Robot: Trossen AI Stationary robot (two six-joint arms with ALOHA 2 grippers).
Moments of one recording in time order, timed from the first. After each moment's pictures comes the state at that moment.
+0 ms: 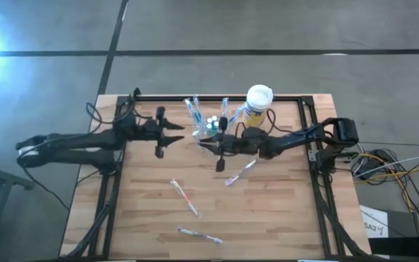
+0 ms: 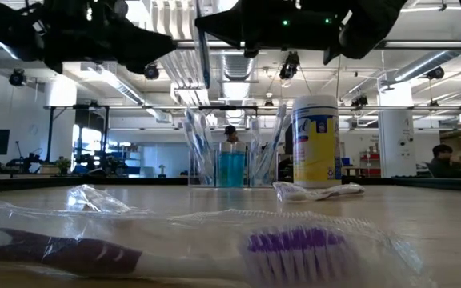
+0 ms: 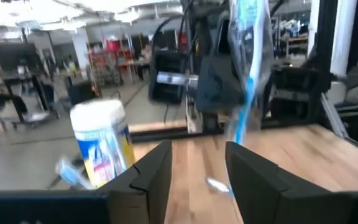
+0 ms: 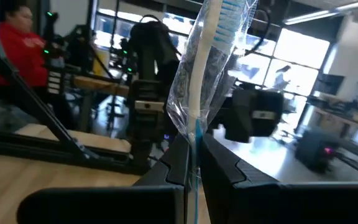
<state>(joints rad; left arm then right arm) 0.38 0.91 0.37 0.63 0.38 0.11 -0.03 1.74 0.92 0.95 0.02 -0.20</state>
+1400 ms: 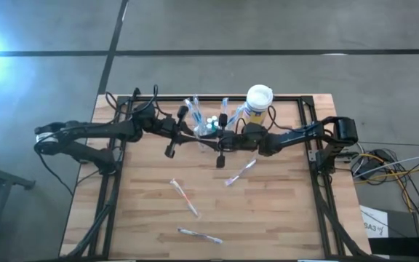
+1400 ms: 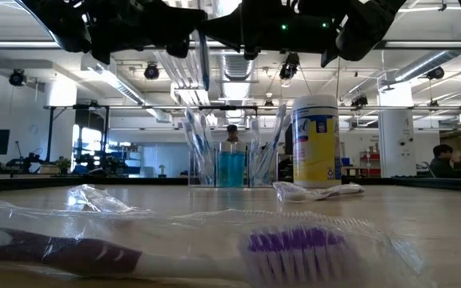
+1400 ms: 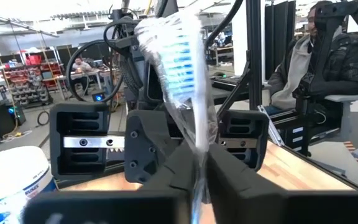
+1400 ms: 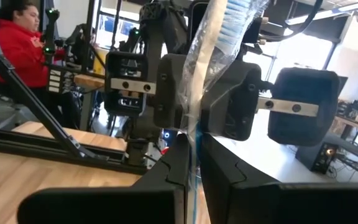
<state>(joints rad) 0.34 1.22 0.64 0.68 0.65 0.11 -0.08 1.73 0.92 0.94 -0.03 -0.21</state>
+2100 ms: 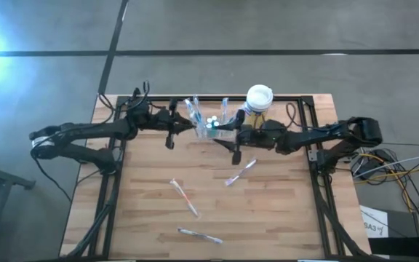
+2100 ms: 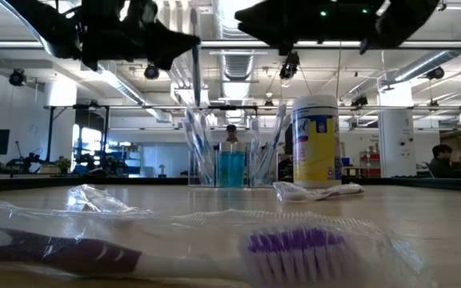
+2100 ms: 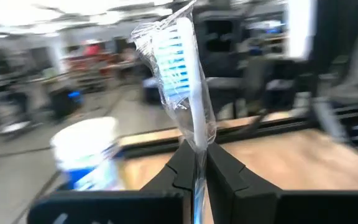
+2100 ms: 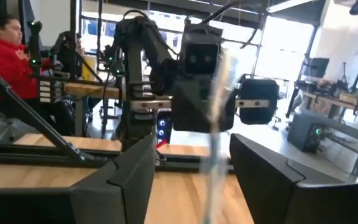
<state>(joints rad) 0.45 1.16 0.59 0.67 0.53 0.13 -0.08 1.48 0.75 0.84 0.03 -0.12</state>
